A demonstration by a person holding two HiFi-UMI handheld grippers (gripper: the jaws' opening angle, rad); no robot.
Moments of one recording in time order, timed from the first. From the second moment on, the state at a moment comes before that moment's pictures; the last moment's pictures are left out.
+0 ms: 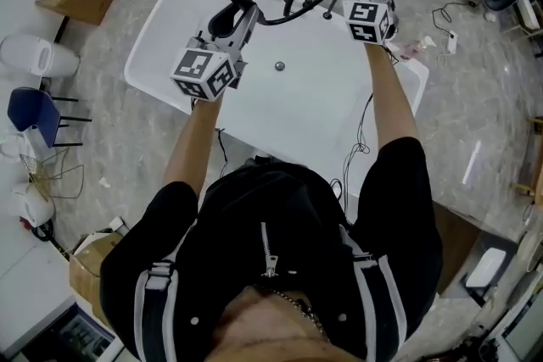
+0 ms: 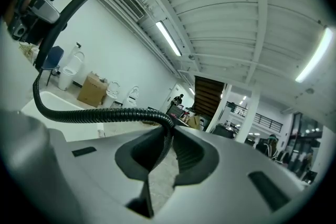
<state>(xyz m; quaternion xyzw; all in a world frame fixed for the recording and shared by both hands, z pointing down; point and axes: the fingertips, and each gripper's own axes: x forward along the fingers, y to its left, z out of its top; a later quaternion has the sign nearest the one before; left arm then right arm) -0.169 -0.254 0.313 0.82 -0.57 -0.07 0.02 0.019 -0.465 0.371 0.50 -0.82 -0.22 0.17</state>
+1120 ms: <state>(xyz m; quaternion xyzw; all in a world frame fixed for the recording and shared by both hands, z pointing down) -0.154 -0.249 0.341 0.82 -0.57 -0.05 0.05 0.017 -0.459 0.414 0.49 -0.82 -0.21 0.20</state>
